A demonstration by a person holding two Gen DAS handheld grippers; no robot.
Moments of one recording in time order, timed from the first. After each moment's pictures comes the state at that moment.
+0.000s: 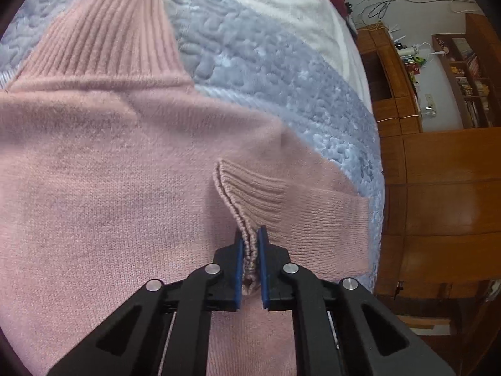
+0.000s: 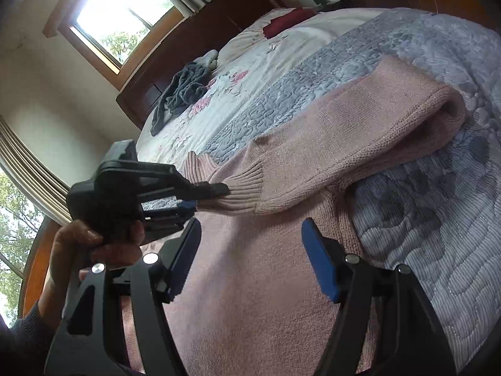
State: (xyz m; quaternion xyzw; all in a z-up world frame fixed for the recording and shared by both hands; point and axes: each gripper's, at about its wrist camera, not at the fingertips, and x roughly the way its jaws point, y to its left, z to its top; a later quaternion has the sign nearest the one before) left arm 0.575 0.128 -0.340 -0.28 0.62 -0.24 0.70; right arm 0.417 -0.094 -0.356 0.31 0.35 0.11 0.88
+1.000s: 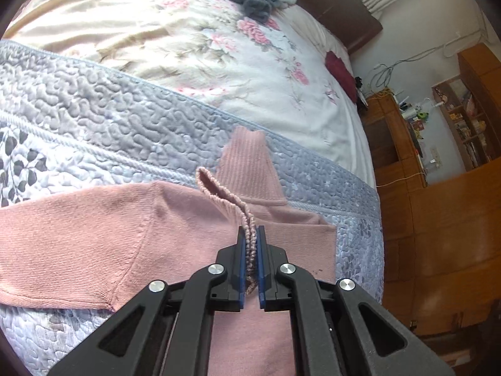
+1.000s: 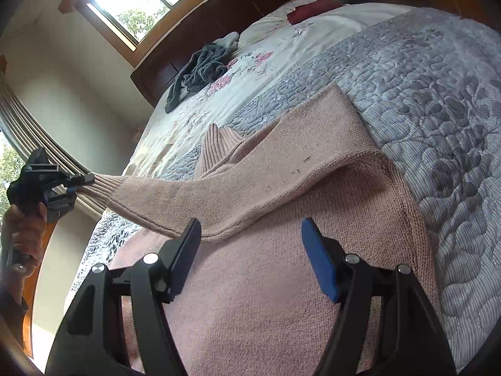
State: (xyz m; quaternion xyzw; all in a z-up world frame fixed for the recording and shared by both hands) left arm 0.541 0.365 -0.234 -0.29 0.53 -0.13 0.78; right arm 0.417 -0.051 -0.361 0.27 0.37 0.15 0.87
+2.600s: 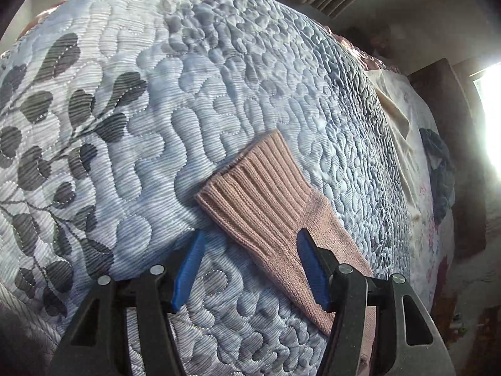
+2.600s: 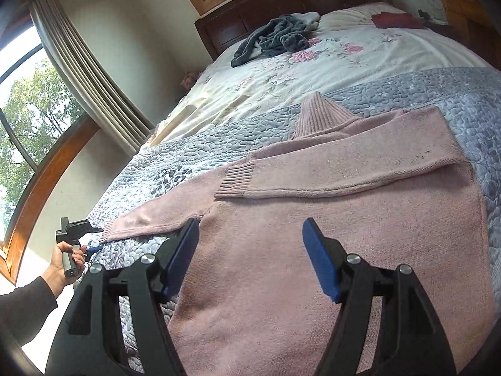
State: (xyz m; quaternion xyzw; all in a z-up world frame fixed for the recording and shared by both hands) left arm 0.260 0.796 -0.346 -0.49 0.39 0.29 0.72; right arm 0.344 0.088 -0.276 0.15 0.39 0.26 0.87
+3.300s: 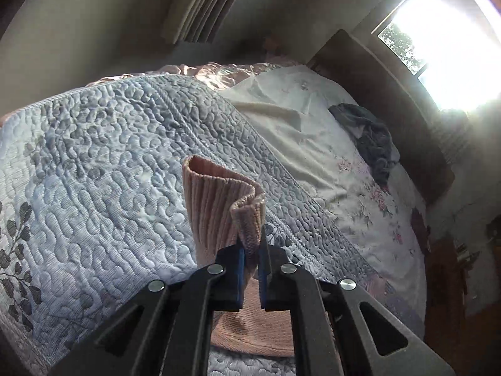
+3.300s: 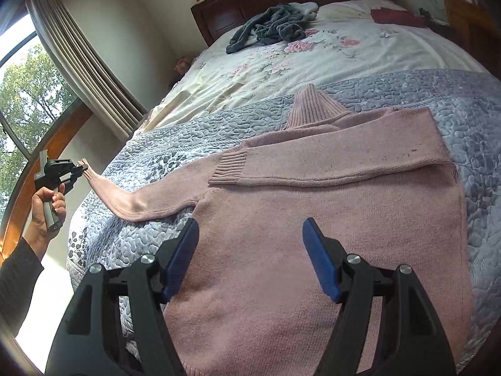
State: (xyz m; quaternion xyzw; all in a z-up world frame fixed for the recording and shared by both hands) left arm 0.364 0.688 -0.189 -0.35 0.33 0.16 0.86; right arm 0.340 0.076 -0.260 0.12 0.43 0.25 0.86
